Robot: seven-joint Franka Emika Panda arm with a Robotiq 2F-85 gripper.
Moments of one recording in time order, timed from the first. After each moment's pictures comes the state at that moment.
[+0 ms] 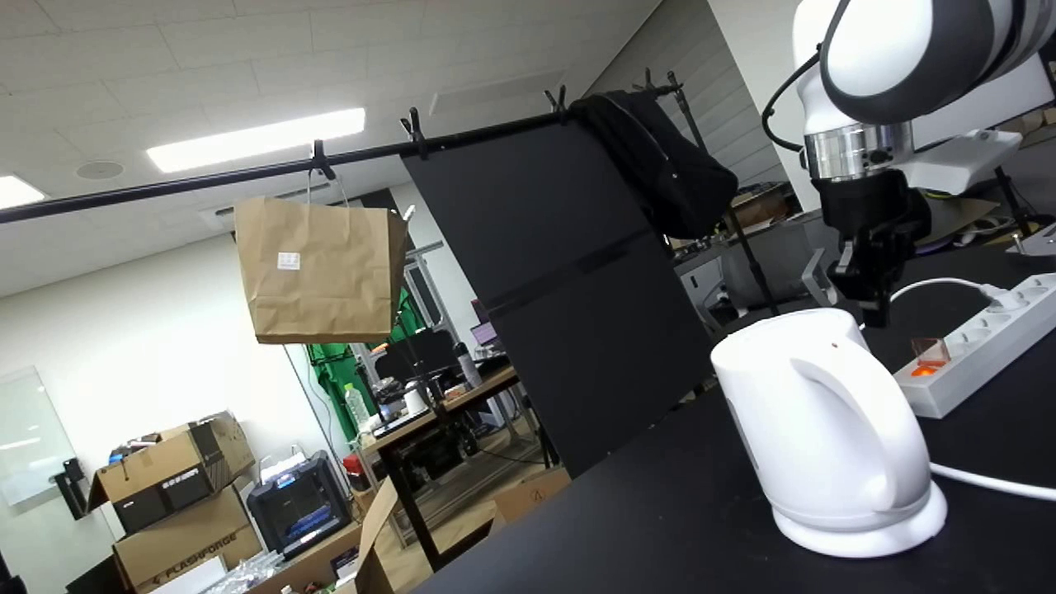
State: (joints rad) arm -0.03 0.47 0.04 -2.13 0.02 2.90 -0.10
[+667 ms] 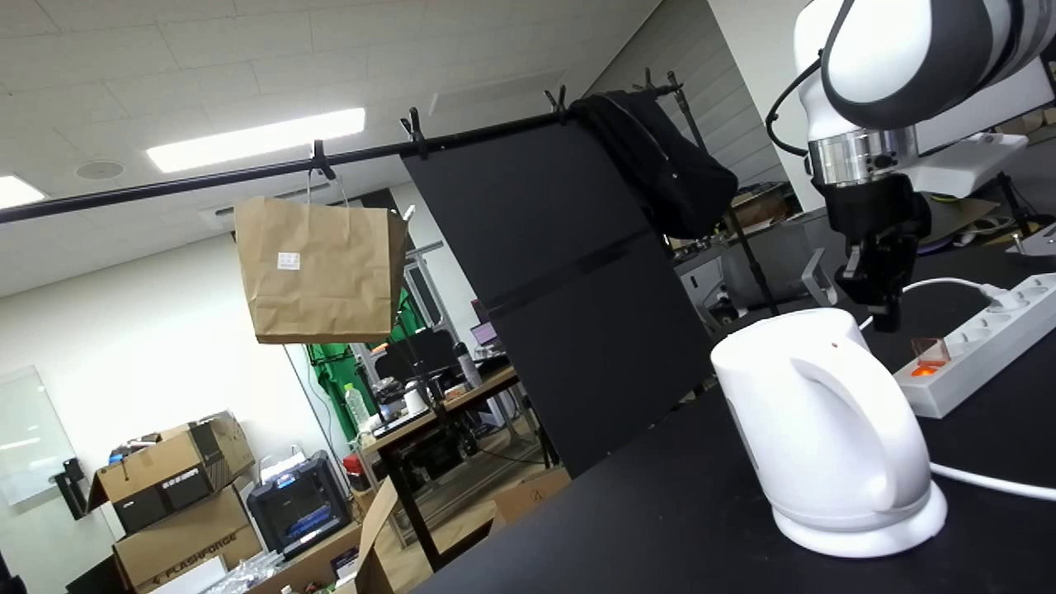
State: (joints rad) arm -0.03 0.49 0.03 -2.12 0.02 2.87 -0.10
